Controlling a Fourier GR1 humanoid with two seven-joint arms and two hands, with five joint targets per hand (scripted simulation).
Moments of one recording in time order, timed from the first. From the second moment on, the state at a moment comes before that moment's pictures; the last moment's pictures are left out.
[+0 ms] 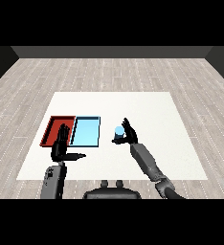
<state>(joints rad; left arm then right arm) 0.06 0.04 0.05 -1.69 0.07 -0.08 -0.31 -0.53 0.00 0.24 -0.75 -0.43 -0.09 -0.40</state>
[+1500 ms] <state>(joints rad) 0.06 0.05 0.09 -1.71 0.11 -0.09 -0.30 -0.80 0.00 0.62 -0.42 -0.75 -0.38 -0.40</state>
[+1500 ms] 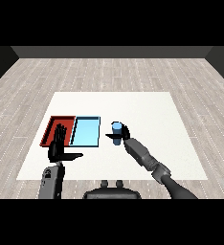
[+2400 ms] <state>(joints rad) 0.01 0.03 0.04 -1.68 0.07 -0.08 -0.25 -0.83 -0.09 0.73 -0.61 -0.64 -0.51 -0.30</state>
